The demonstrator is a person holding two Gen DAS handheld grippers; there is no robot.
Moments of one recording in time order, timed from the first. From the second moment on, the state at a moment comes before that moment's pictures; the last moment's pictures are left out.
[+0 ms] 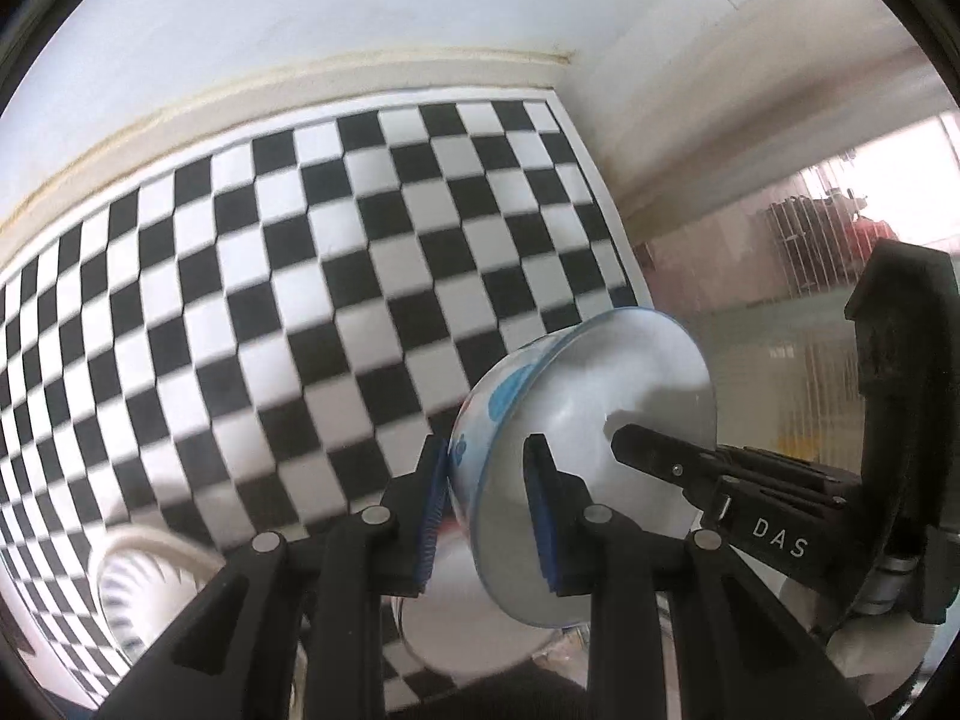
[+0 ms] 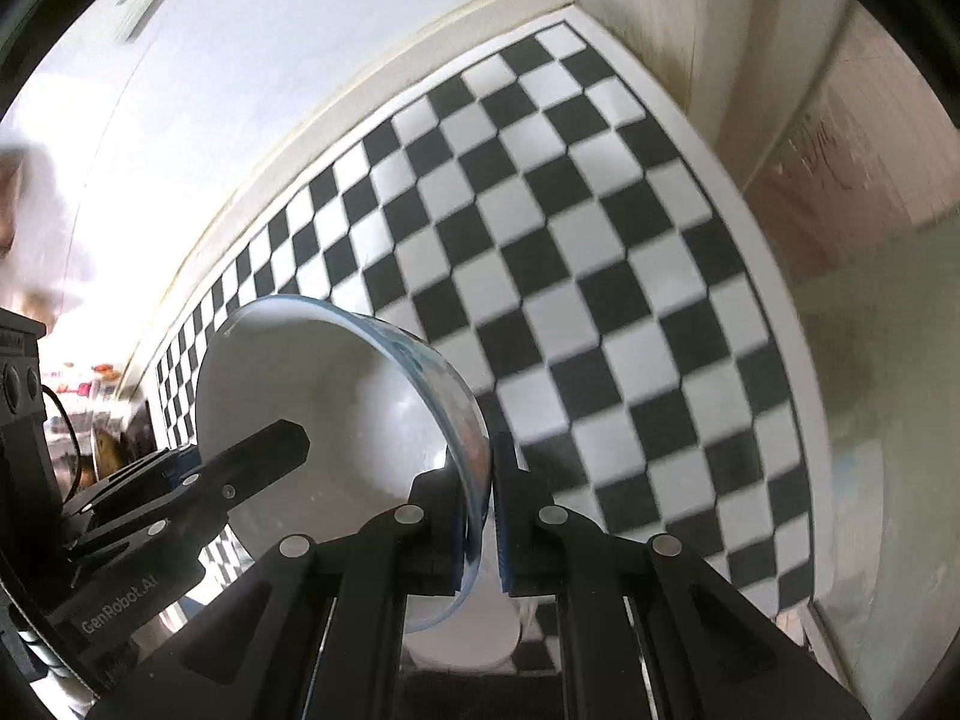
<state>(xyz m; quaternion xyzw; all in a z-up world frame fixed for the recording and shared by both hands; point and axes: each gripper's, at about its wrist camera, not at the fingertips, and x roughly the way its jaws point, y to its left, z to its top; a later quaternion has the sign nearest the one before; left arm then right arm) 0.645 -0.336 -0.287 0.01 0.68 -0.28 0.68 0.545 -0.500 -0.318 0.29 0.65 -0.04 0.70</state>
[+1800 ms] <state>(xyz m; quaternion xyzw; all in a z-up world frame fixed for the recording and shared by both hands) 0.559 -0.295 -0.345 0.04 0.72 -0.23 0.65 0.463 -0.411 -0.385 0.23 0.70 -0.05 0.67</state>
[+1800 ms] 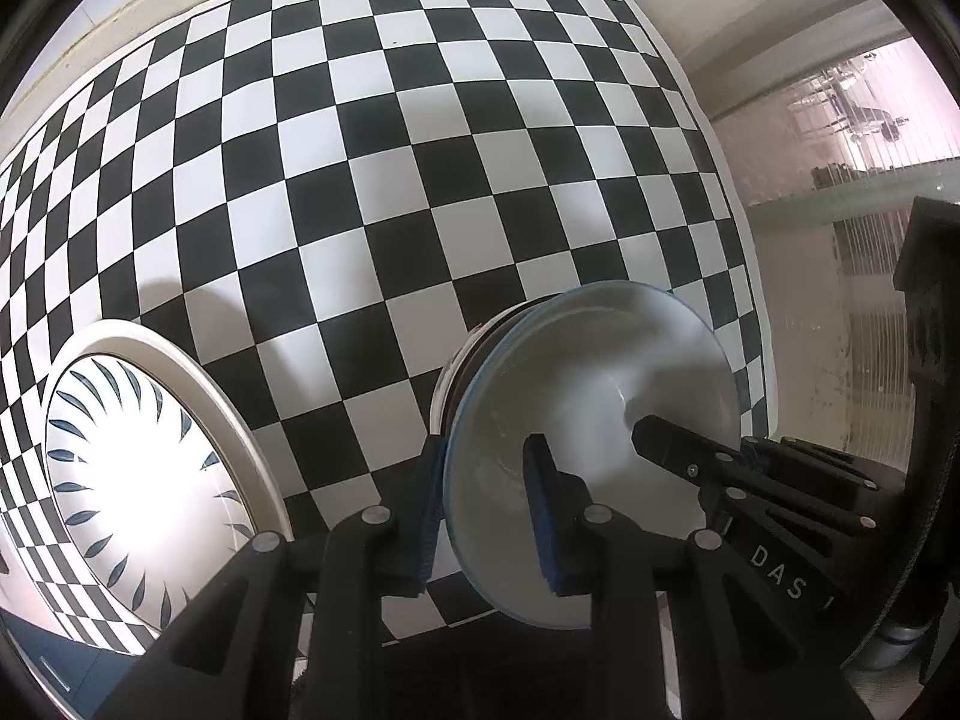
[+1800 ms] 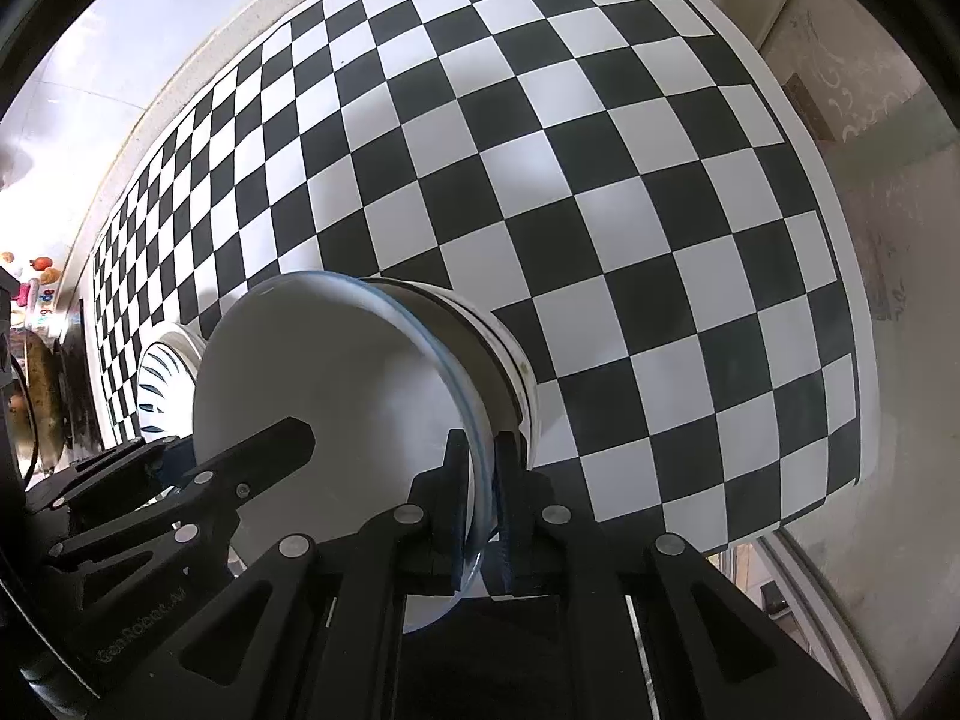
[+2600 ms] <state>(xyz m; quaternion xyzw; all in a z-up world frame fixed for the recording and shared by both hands) 0.559 -0.294 -0.343 0.04 0.73 -0.22 0.65 0.455 -0.418 -0.369 0.21 0.72 -0.05 0.66</state>
